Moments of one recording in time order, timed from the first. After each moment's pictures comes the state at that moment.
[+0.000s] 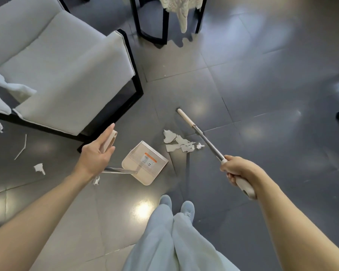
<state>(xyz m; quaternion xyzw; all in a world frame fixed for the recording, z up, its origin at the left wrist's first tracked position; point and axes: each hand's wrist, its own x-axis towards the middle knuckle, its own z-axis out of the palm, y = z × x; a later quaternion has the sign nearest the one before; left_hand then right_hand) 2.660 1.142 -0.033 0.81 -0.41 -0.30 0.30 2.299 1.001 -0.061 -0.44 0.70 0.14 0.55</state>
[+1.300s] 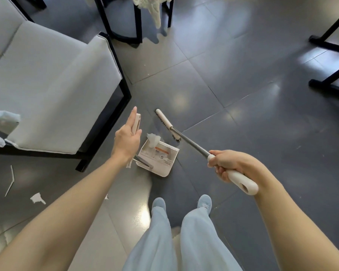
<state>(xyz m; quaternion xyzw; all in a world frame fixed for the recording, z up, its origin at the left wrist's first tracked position) 2.704 1.077 -0.055 0.75 -0.50 -0.33 0.28 2.435 1.067 -0.011 -0.27 0.71 0.04 0.65</state>
